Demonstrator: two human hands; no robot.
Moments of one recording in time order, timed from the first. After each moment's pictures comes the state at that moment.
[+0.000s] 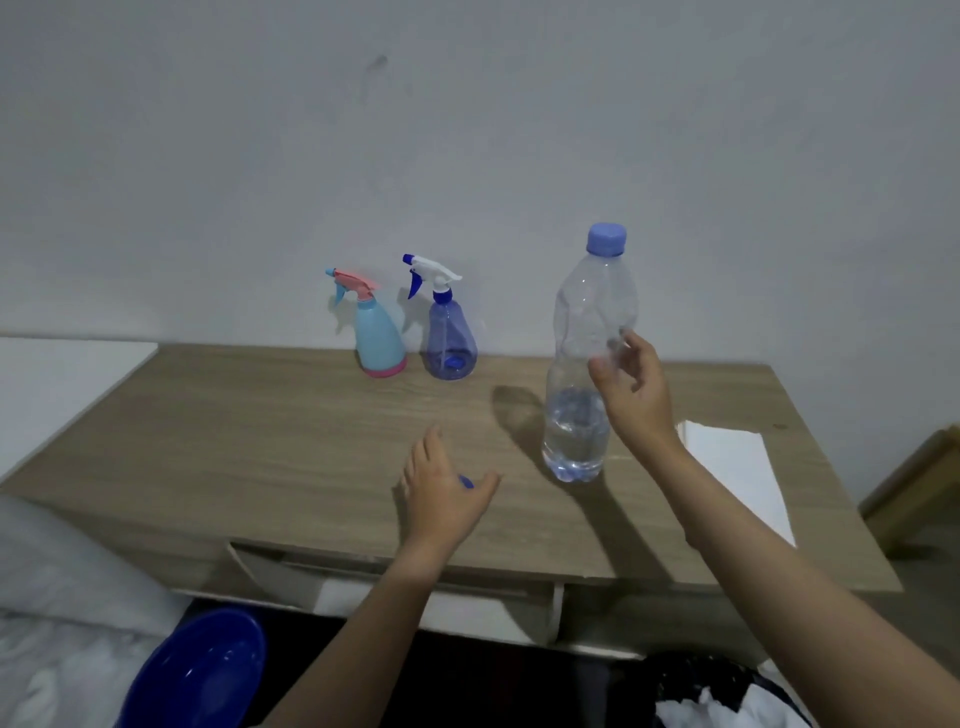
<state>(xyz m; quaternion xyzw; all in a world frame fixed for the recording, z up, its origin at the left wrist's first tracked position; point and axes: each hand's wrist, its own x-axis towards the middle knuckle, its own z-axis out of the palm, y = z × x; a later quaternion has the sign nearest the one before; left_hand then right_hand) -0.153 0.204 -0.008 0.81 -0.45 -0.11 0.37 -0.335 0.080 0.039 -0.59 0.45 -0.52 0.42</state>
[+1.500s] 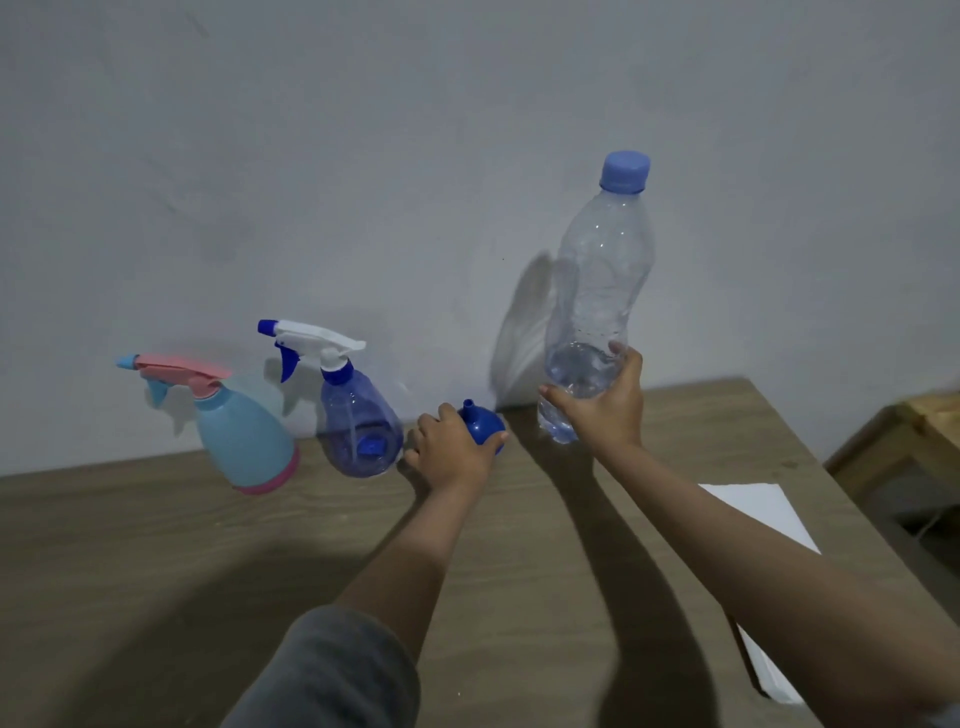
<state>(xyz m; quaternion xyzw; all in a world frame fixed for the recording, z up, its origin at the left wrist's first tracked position) -0.134 -0.069 -0.053 0.82 -0.51 -0.16 0.21 -0.299 -0.093 -0.022 -0.52 0.59 -0.55 0.29</state>
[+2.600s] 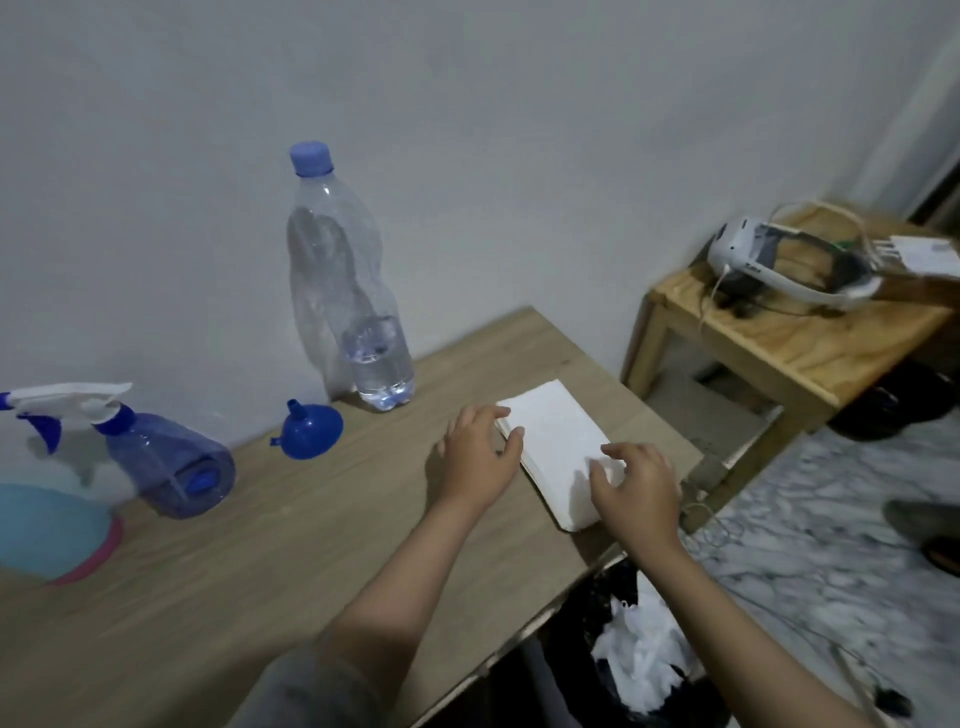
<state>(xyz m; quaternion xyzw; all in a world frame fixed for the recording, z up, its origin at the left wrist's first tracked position) -0.304 0.029 -0.053 0.55 -0.75 -0.24 0.26 -0.458 0.133 -0.066 -0.41 0.83 -0.38 0.09</state>
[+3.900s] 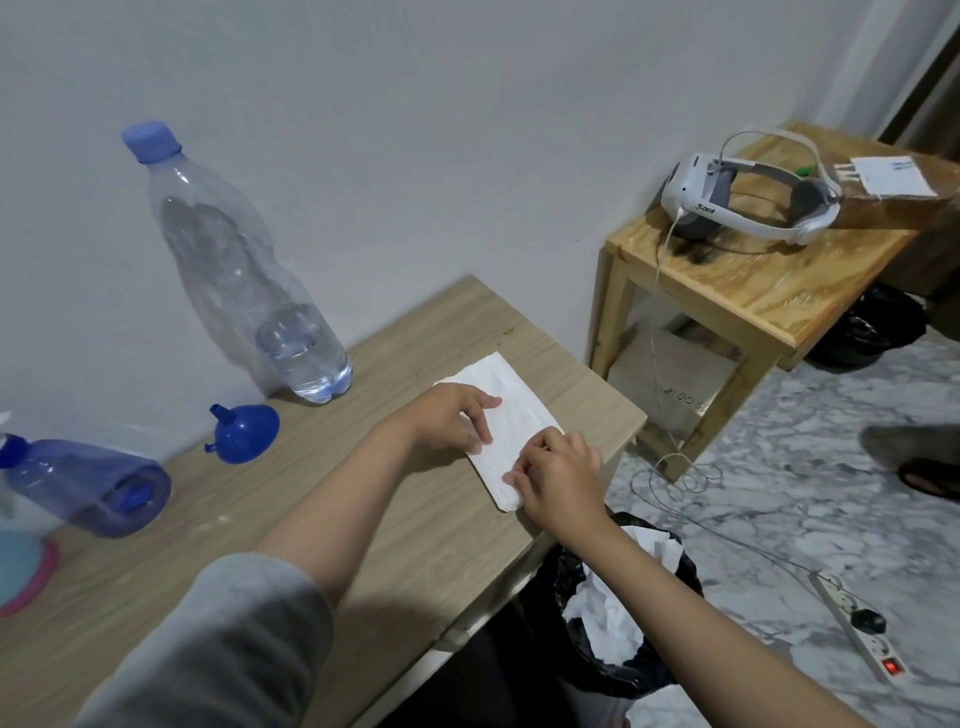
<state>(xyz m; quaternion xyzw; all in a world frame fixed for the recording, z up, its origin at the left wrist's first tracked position) -0.346 -0.026 -0.041 0.34 -0.87 -0.35 -0.08 -0.462 0.139 -0.094 -0.55 0.77 -0.30 0.10</state>
